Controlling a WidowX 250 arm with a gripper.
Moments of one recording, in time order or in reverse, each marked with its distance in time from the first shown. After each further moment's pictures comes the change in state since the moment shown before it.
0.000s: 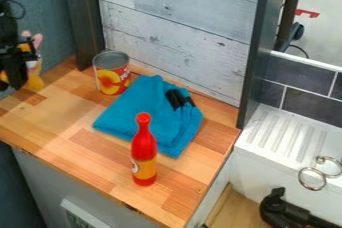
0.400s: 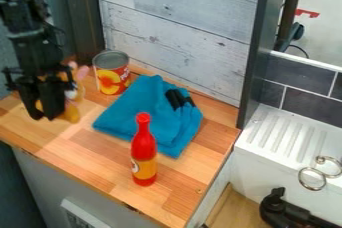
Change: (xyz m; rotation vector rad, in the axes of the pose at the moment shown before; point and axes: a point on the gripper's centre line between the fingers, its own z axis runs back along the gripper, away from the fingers) arm -0.036 -0.057 -0.029 -0.052 0.168 -0.220
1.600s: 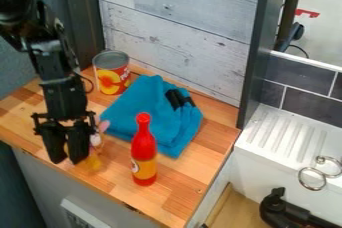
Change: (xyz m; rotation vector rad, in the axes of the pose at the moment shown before) arm 0.002 -0.008 -0.057 -0.075 0.166 -0.027
